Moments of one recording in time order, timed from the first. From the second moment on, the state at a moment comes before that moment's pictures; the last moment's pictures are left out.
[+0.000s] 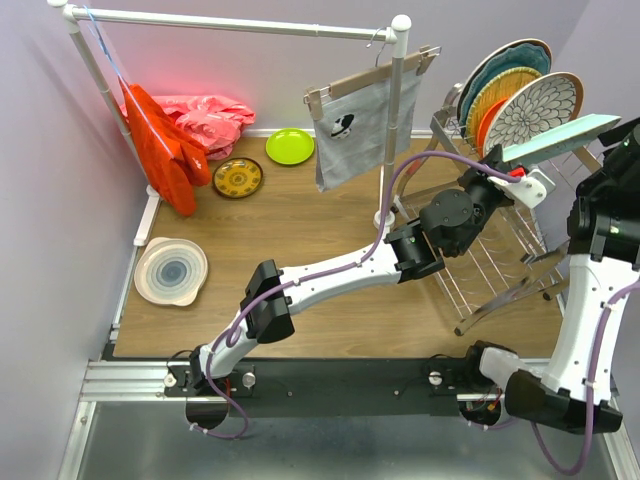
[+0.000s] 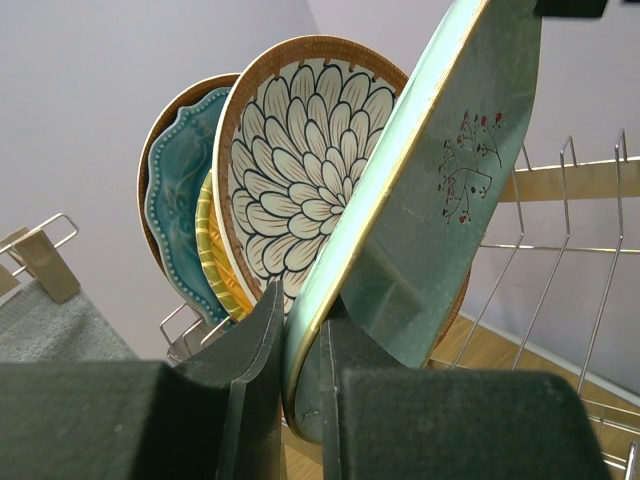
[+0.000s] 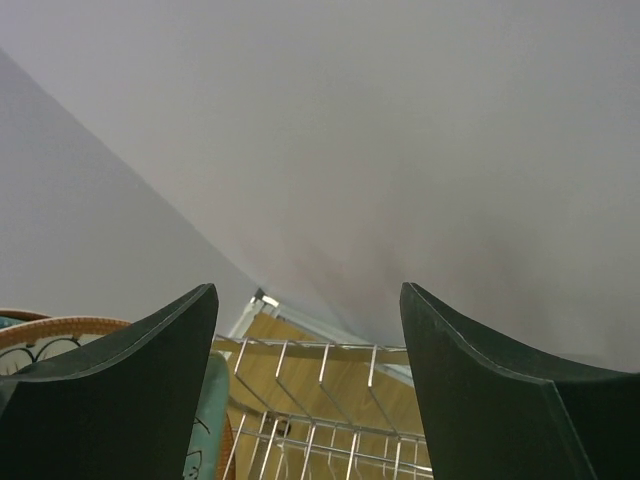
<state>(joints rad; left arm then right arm) -1.27 2.20 2.26 0.36 -0.55 0.63 -0.30 1.08 1.57 -0.45 0.69 0.41</state>
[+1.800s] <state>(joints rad) -1.28 2.21 2.27 0.36 -0.59 0.60 -0.41 1.20 1.55 -0.46 0.45 0.53</state>
